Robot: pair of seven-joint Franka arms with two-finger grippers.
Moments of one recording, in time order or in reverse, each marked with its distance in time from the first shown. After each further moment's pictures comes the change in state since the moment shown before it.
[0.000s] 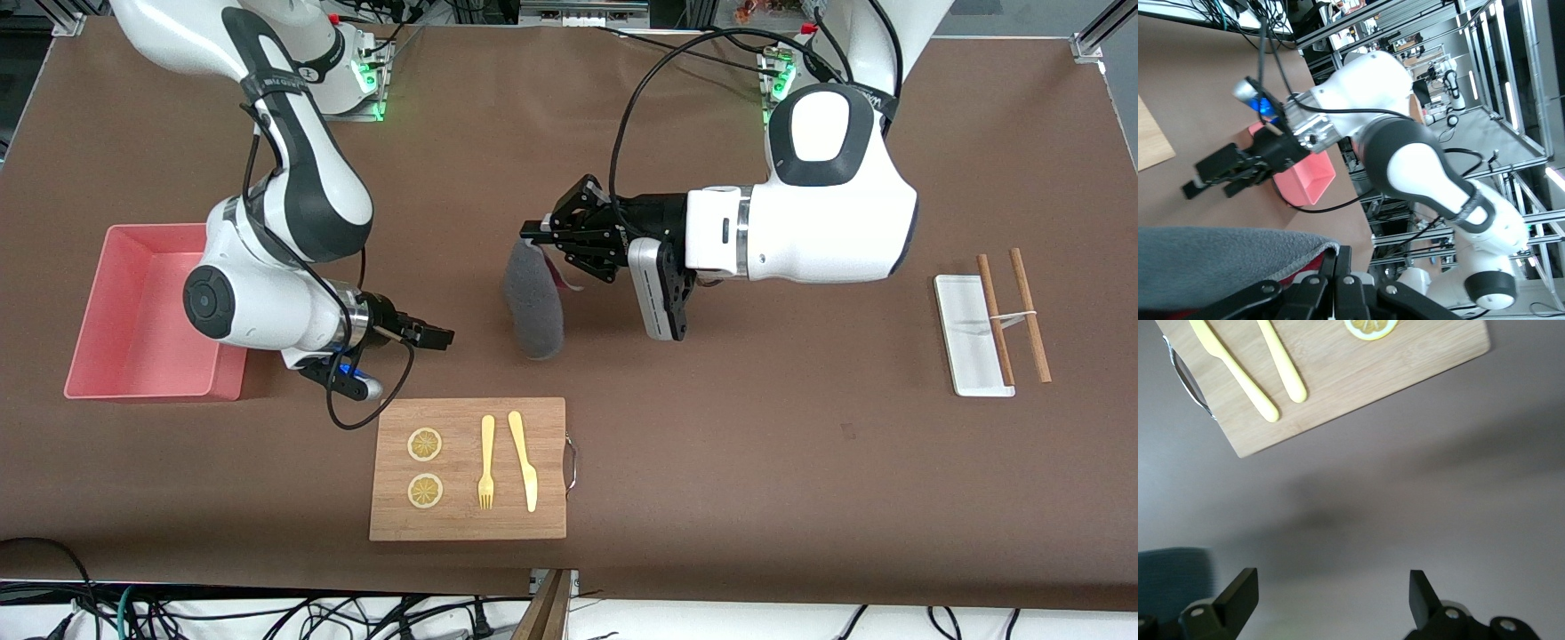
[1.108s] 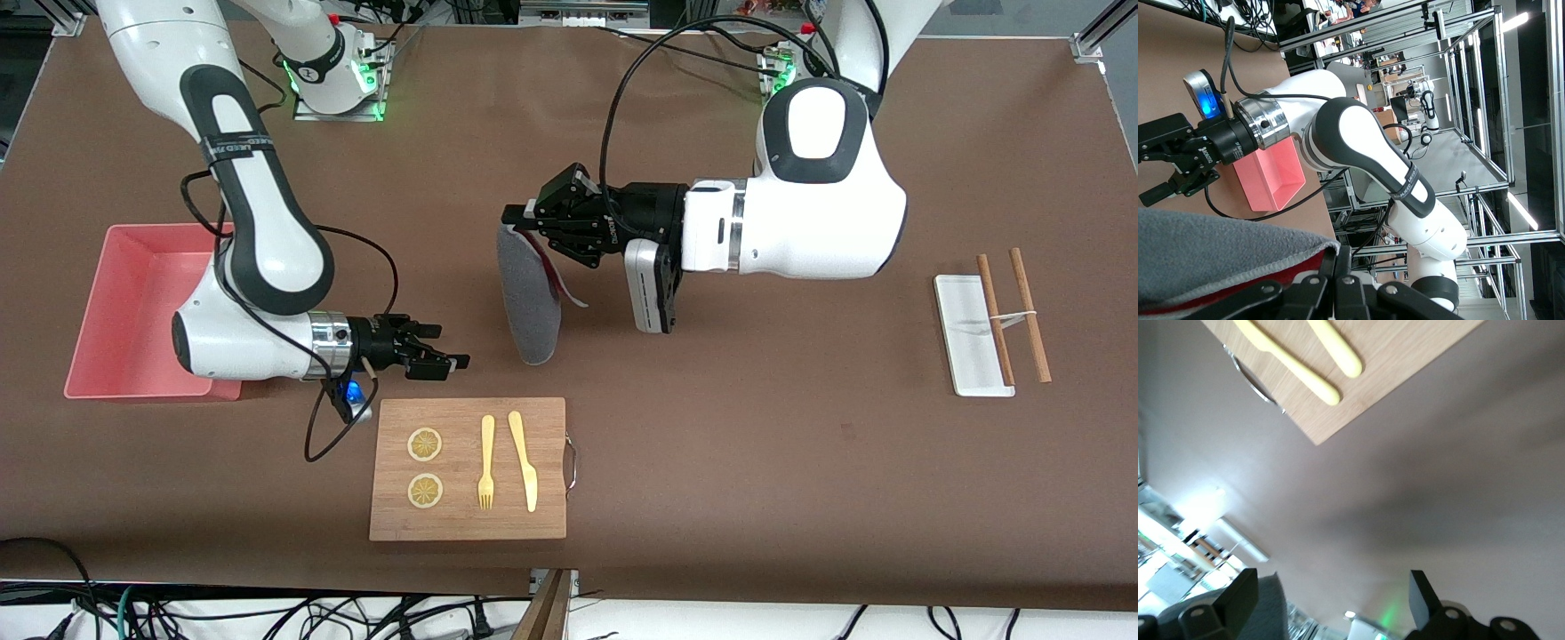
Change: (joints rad) left arm -0.012 -0.001 -0.002 0.001 -0.088 0.017 -0.057; right arm -0.065 0.072 -0.012 -0.019 0.486 0.002 -0.073
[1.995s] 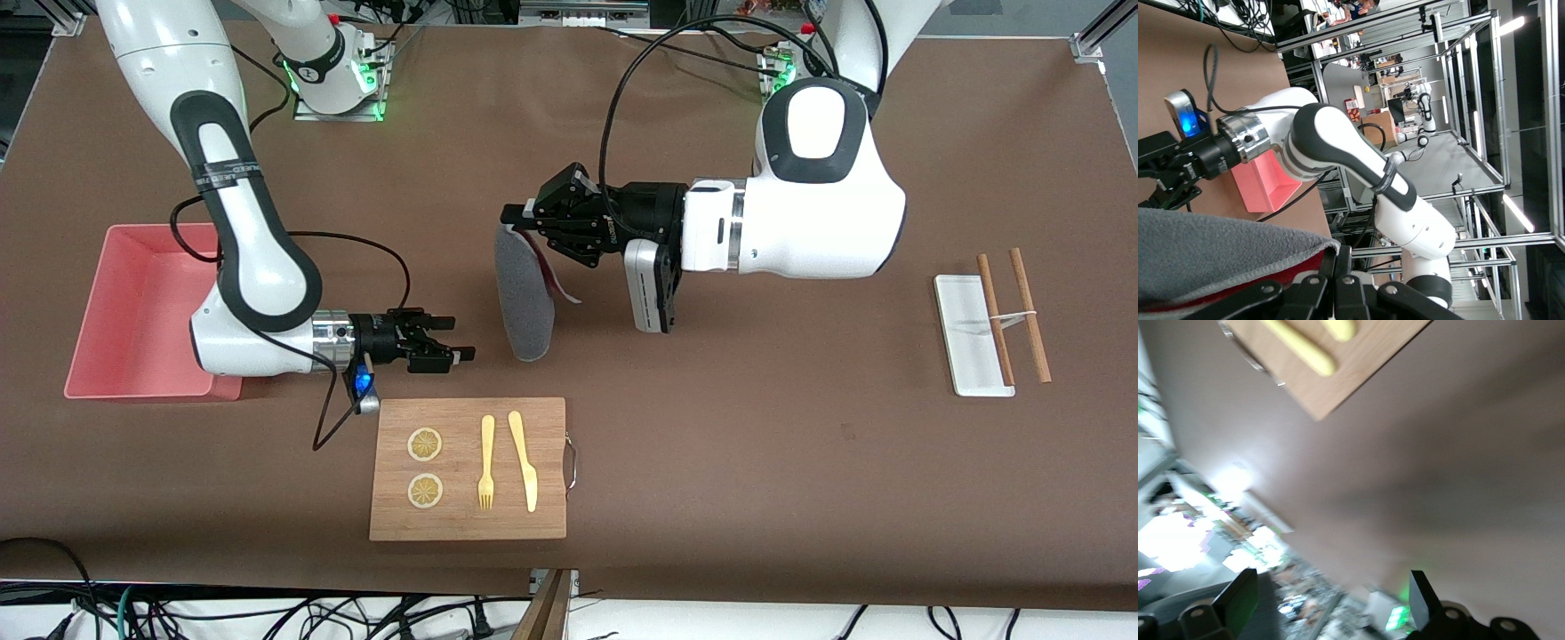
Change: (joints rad) left arm -0.001 0.000 0.000 0.000 -0.024 0.002 -0.004; right arm -0.010 0.011 -0.001 -0.084 0.080 -0.010 -0.152
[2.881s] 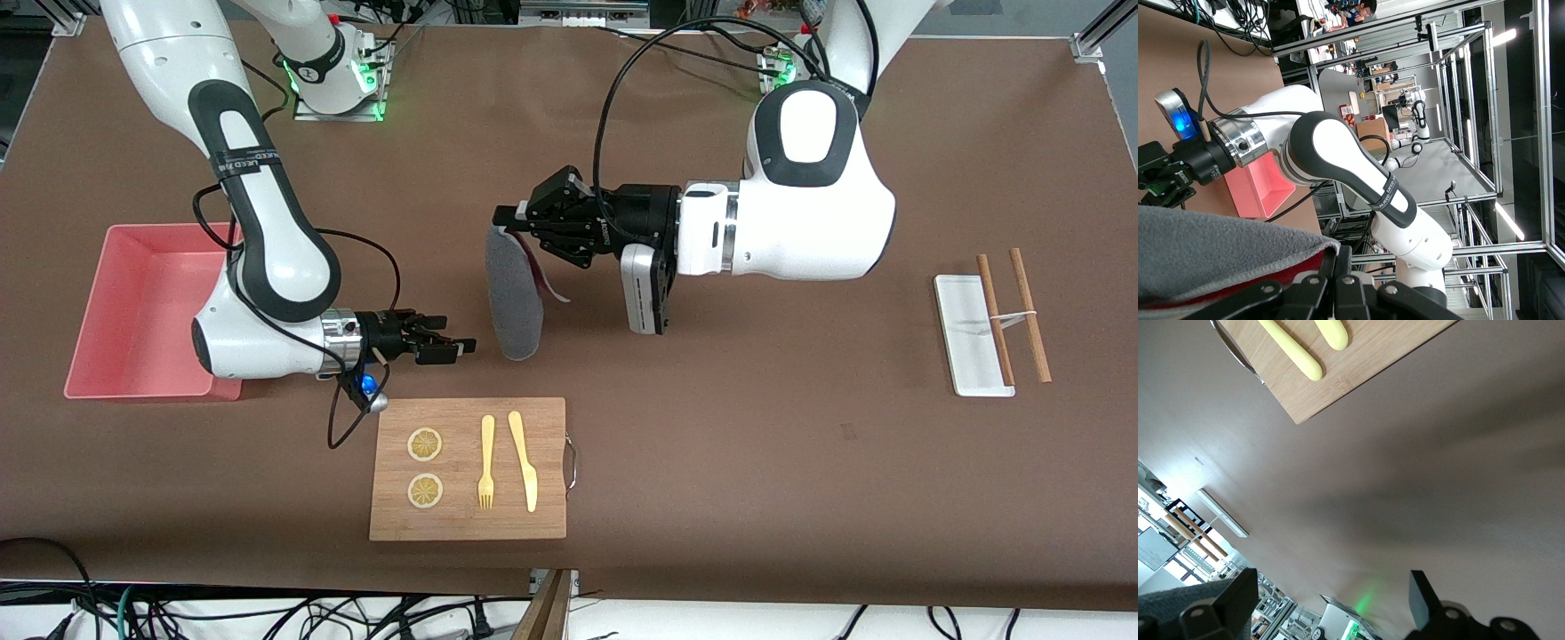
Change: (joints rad) left arm -0.010 0.008 0.000 -0.001 -0.025 0.025 0.000; right arm 0.013 -0.001 0.006 0.038 -0.091 -0.003 -0.006
